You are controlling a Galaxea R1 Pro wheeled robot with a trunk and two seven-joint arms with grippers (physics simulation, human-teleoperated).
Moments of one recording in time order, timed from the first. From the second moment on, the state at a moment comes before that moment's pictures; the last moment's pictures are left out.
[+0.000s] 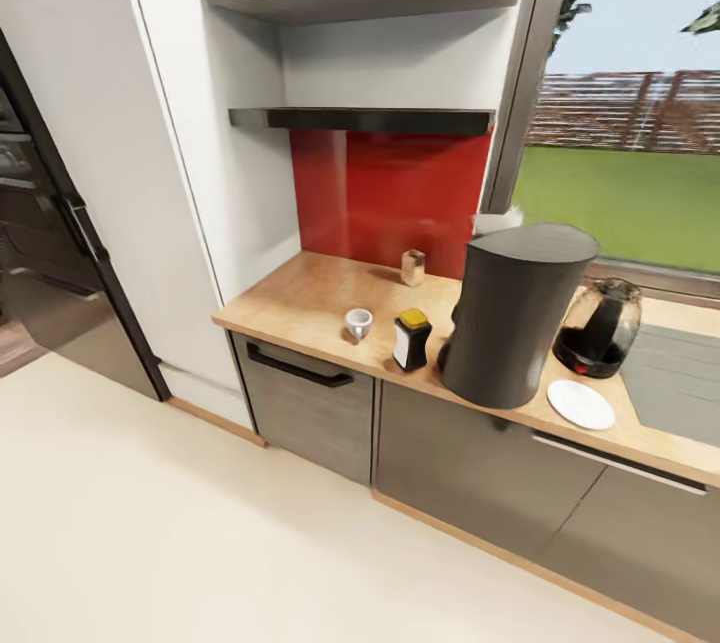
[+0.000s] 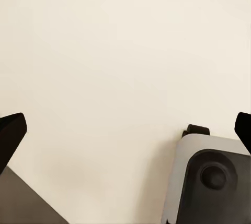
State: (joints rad) left arm 0.00 0.15 -0.22 -0.34 0.36 -0.31 0.20; right arm -0.34 0.03 0.32 -0.03 -0.30 -0.05 -0.13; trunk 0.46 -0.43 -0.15
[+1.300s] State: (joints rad) left arm 0.00 0.15 -0.22 -0.34 0.36 -0.31 0.20; right arm -0.34 0.03 0.31 -0.03 -0.30 -0.05 -0.13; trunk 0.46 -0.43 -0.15
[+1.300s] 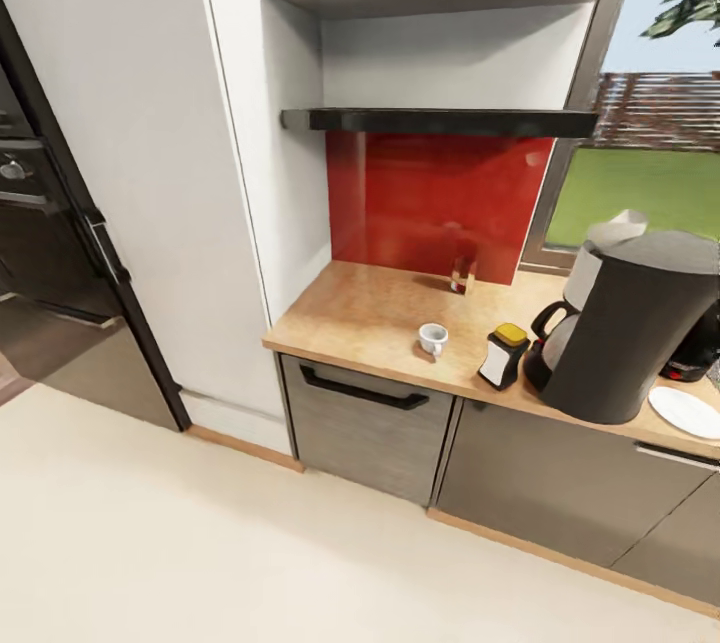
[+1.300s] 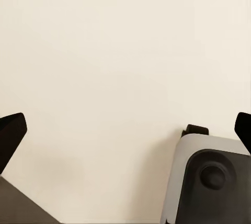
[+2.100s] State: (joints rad) left arm 0.00 0.15 -0.22 -0.34 0.36 -0.32 0.20; right arm -0.34 0.03 0.32 -0.03 -0.30 -0.05 -0.13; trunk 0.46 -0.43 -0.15
